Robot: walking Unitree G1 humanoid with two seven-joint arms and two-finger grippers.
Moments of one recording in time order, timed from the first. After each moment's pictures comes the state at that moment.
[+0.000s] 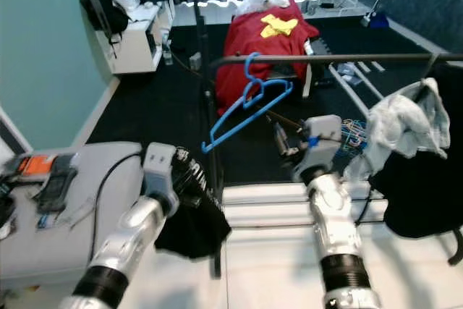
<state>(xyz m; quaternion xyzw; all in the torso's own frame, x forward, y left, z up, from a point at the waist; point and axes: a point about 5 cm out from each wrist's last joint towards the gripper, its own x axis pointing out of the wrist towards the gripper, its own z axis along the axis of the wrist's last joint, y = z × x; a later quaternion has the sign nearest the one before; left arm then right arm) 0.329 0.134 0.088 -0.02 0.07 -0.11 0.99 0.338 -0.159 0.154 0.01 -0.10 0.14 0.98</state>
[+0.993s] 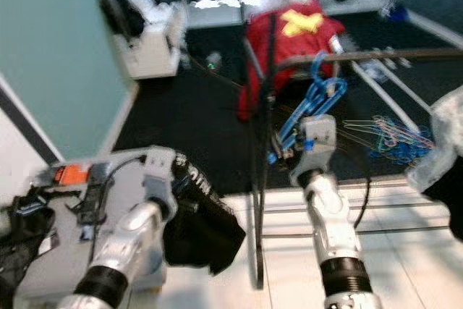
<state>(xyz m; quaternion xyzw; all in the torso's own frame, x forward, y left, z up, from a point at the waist) 0.331 0.127 0.087 -0.01 0.07 -0.12 0.99 0.337 -0.165 0.153 0.01 -0.10 0.13 0.99</state>
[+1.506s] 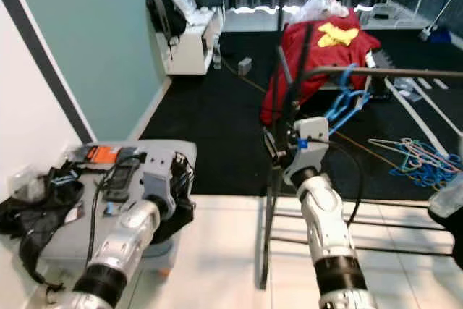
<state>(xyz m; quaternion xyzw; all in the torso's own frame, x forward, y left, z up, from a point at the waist) 0.330 0.119 0.085 0.01 0.07 -0.13 0.99 0.337 -0.166 0.155 0.01 -0.10 0.13 0.99</state>
